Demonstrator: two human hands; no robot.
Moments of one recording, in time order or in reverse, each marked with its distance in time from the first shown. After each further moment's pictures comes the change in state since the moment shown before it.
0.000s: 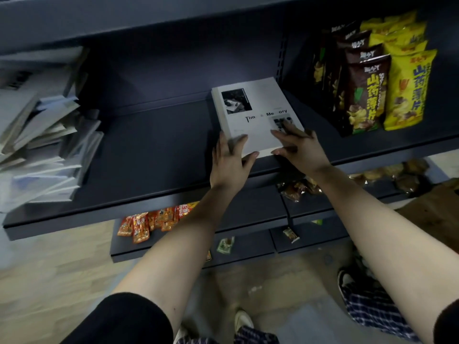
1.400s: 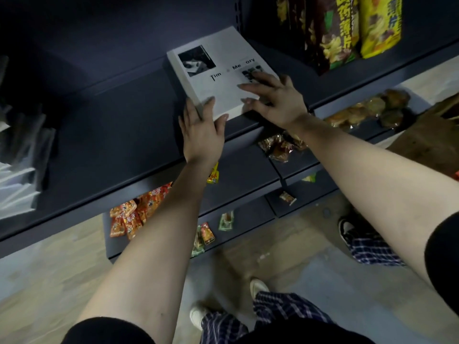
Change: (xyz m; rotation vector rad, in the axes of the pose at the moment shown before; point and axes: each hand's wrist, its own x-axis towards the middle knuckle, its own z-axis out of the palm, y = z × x) left_hand 0.004 -0.013 0.012 0.031 0.104 0.133; right_hand -0.009 -0.007 0.008 -0.024 0.118 0.064
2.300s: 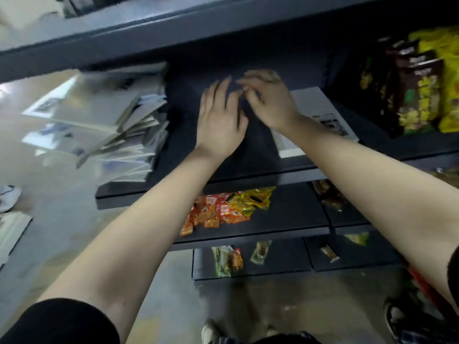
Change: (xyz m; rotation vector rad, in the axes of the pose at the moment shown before) left_hand -0.014 -0.036 -0.180 0.311 0.390 0.238; right_hand 0.044 -0.212 -0.033 0.234 0.143 -0.479
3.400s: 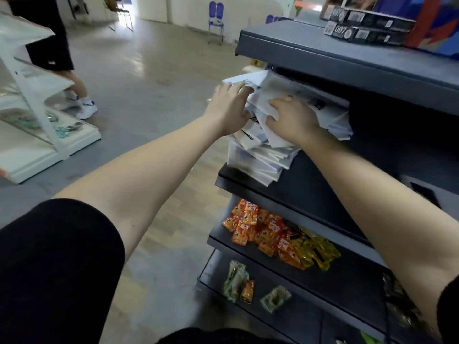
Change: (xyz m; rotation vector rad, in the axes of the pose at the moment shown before) left_hand -0.091 -0.313 -0.128 0.175 -0.197 -0.432; right_hand 0.103 -0.263 0.179 -0.422 -0.421 -0.240
